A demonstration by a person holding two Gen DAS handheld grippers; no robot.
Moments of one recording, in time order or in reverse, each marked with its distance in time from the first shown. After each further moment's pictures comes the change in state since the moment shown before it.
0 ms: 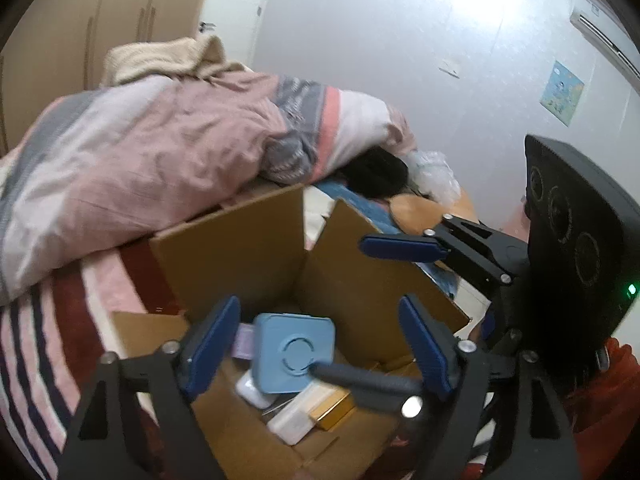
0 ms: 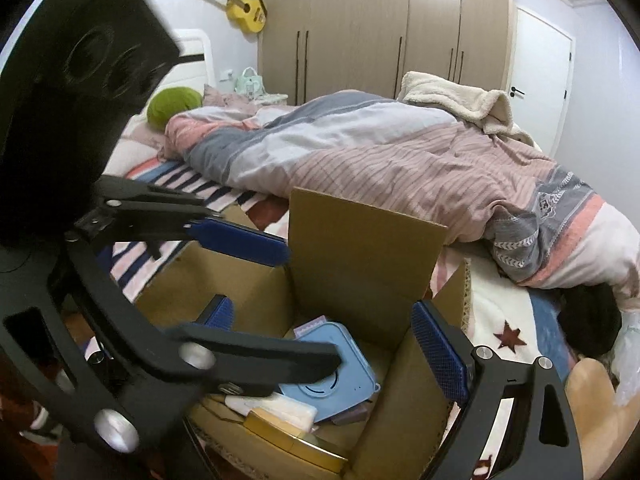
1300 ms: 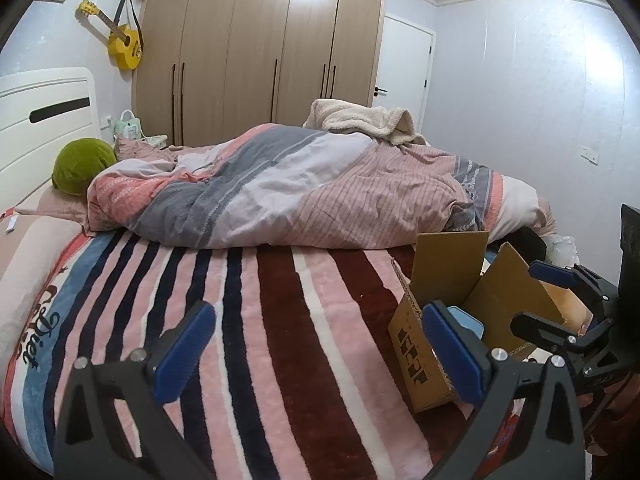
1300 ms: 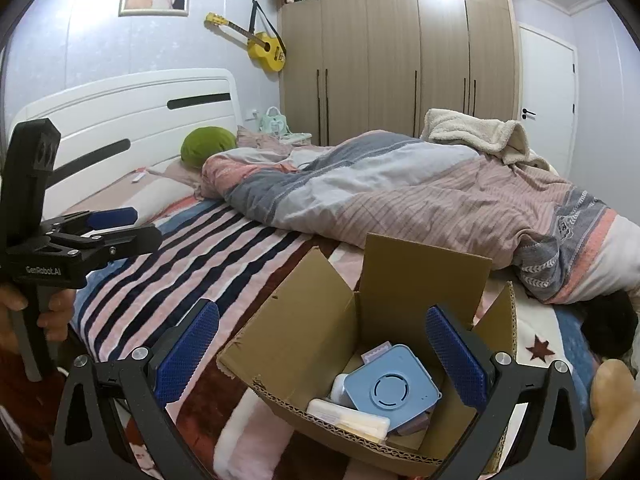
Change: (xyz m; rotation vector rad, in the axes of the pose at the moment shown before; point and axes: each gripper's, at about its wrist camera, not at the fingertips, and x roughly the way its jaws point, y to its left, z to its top) left arm -0.139 0.050 -0.088 -0.255 -0.257 0.565; right arm -0.036 0.052 0.002 0.012 -0.133 0.082
